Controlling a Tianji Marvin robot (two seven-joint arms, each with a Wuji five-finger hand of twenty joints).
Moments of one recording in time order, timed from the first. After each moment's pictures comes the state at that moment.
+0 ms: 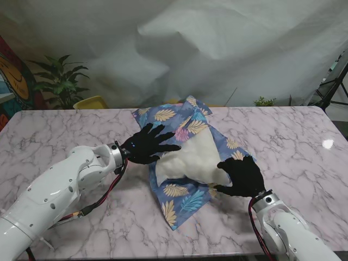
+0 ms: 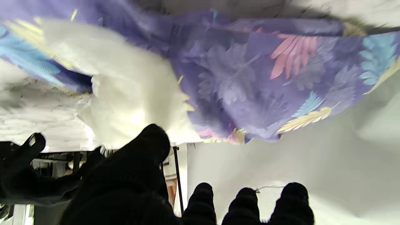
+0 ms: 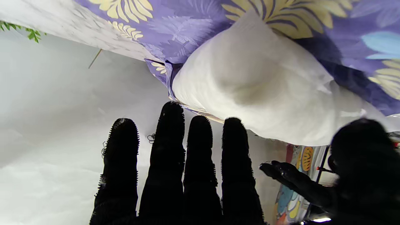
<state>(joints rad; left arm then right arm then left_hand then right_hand) 1.08 -1.03 -0.88 -1.32 1.09 -0.48 -0.02 -1.63 -1.02 1.20 -1.44 -1.31 -0.06 -0.53 0.93 -0.20 0.49 -0.06 0.19 -0.10 0.05 0.07 0.13 0.09 -0.02 0.03 0.02 0.23 0.00 0.16 0.02 0.36 0.07 0.25 0.23 -0.37 0.52 -0.13 0.48 -0.05 0.66 0.34 0.62 0.03 0.64 0.43 0.83 0.01 0.28 0.37 0.35 0.23 1.05 0.34</state>
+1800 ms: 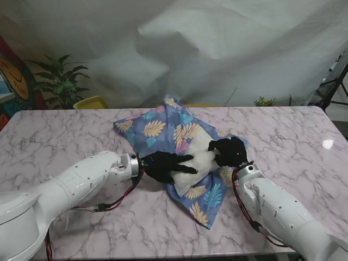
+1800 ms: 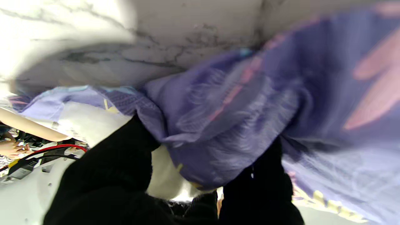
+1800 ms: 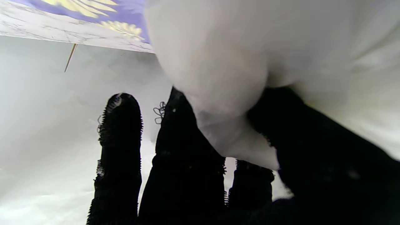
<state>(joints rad) 0.68 -1.26 -0.15 -0.61 0.81 -0.75 0.46 -1.01 -1.17 0.67 -0.72 -0.88 -0.11 -0.85 0.87 -0.37 0.58 -0.06 0.14 -0.14 0.21 0.16 0.13 0.13 -0.02 0.02 0.26 0.17 0.88 0.73 0.35 0.08 1.10 0.47 0.59 -0.74 1.09 -0.31 0.76 -0.34 1.05 0.12 1.12 -0.06 0.73 0.51 1.29 -0.11 0.74 0.62 0.75 0.21 1.18 0.38</state>
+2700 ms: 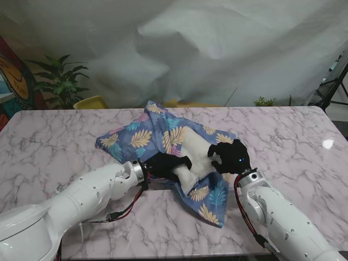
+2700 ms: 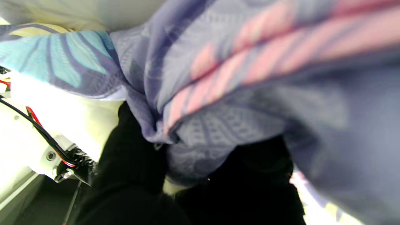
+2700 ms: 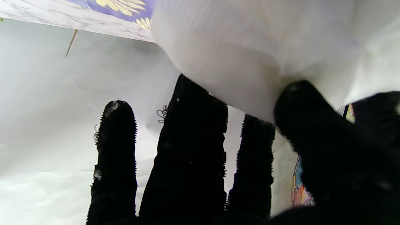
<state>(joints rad) 0.79 -1.32 -0.30 -0.55 0.71 -0.73 0.55 -1.28 -1.10 0.95 -1.09 -1.10 -0.07 -0.70 1.10 -0.31 0.03 -0.15 0.13 0.03 1.09 0.71 0.75 -0.02 0.41 0.49 1.00 0.02 1.07 0.75 0.97 -0.01 1.47 0.57 0.43 -0.67 1.04 -0.31 0.68 -0.34 1.03 0.12 1.00 -0.09 0.68 0.46 1.21 -0.12 0.53 0.56 0.61 0.27 1.12 0.38</state>
